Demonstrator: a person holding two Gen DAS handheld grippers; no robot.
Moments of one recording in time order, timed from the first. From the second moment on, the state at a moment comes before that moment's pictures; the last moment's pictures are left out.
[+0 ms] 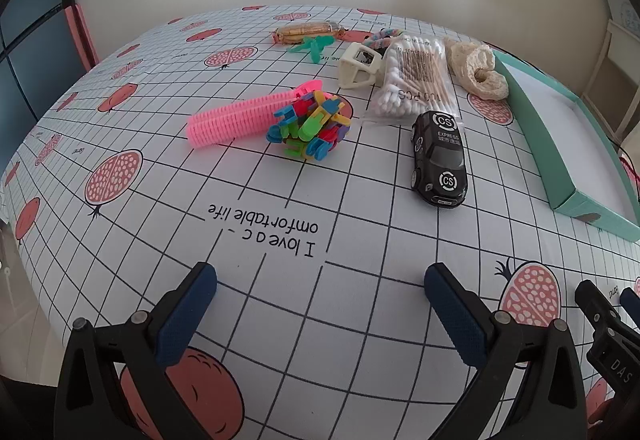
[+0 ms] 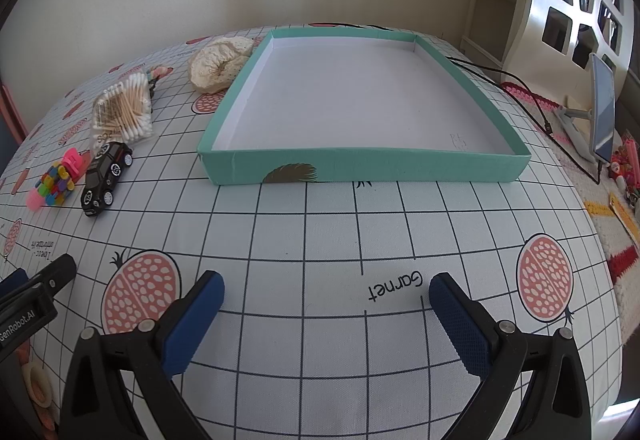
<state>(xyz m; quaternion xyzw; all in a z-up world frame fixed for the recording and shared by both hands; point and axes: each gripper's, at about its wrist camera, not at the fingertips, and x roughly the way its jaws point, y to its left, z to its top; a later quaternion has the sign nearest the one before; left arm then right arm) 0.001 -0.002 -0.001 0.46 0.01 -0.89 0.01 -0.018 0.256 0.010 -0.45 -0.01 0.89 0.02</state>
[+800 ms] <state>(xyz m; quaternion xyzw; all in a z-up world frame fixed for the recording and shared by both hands) 0.004 -0.005 -0.001 0.46 0.02 -0.89 0.03 -0.018 0.256 0.009 -0.45 -0.01 0.89 0.02</state>
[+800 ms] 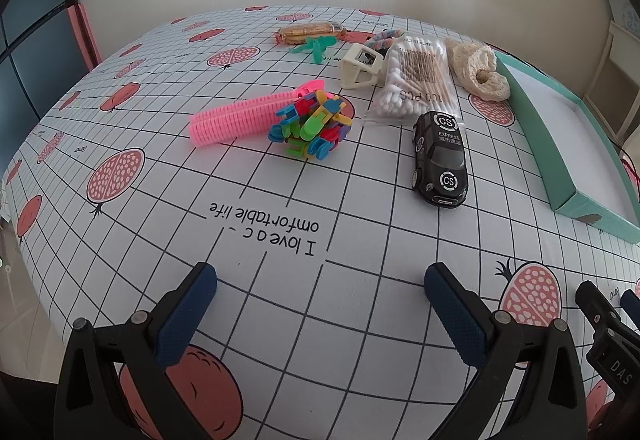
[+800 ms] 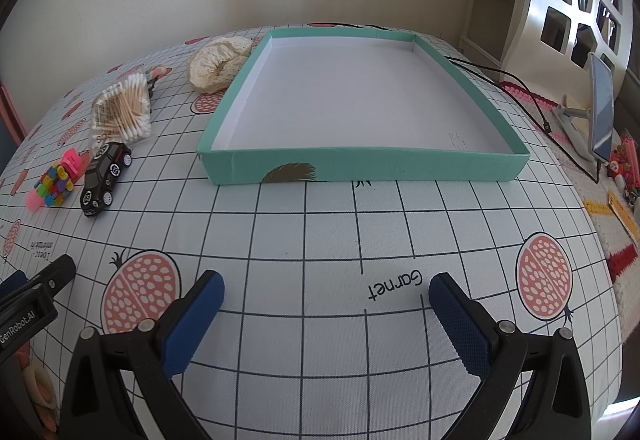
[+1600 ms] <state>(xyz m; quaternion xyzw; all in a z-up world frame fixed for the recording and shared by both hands) 0.002 -0.003 0.004 0.48 0.04 -0.88 0.02 -0.021 0.259 0.013 -0.46 0.00 0.89 0.01</state>
